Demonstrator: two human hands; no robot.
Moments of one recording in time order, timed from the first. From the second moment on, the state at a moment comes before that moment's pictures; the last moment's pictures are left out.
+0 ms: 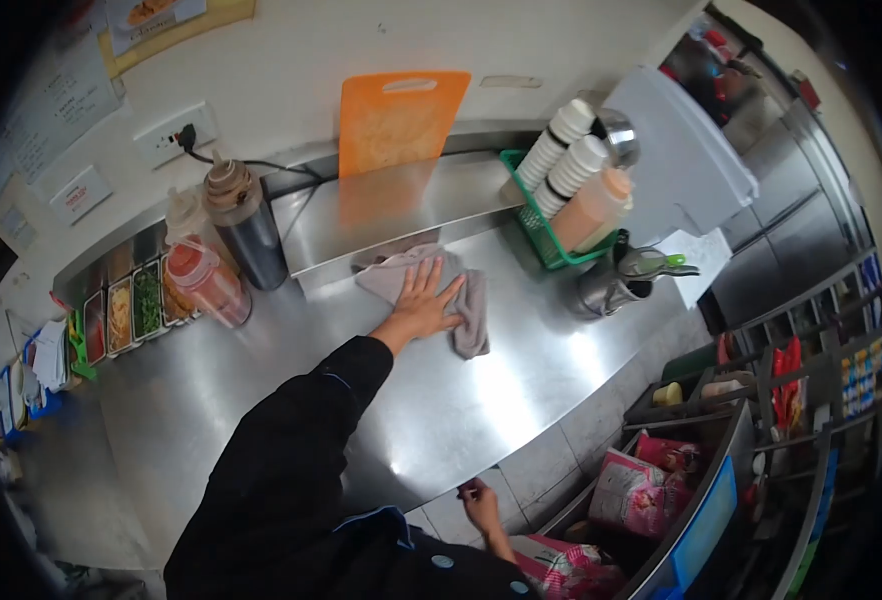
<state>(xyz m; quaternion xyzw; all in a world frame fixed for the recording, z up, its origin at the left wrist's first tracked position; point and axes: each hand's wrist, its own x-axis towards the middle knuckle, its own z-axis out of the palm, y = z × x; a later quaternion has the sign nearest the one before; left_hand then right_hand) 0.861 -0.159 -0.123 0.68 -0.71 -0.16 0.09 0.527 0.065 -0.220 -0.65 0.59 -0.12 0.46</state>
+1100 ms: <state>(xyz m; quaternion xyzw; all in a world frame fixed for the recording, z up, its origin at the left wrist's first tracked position) 0.743 -0.069 -0.099 0.85 -0.46 -0.14 0.19 0.432 -0.174 -0.160 -0.51 0.69 -0.10 0.50</state>
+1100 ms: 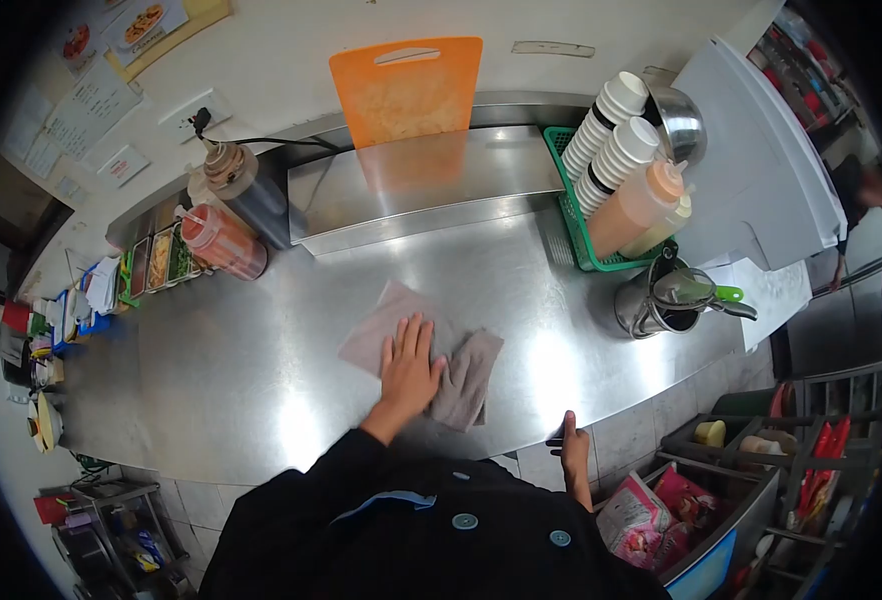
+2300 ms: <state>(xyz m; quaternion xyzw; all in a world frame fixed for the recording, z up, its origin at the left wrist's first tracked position) 0.779 -0.144 -0.102 0.82 -0.52 -0.17 0.15 0.429 -0.181 -0.149 -0.52 0.67 -0.08 0.52</state>
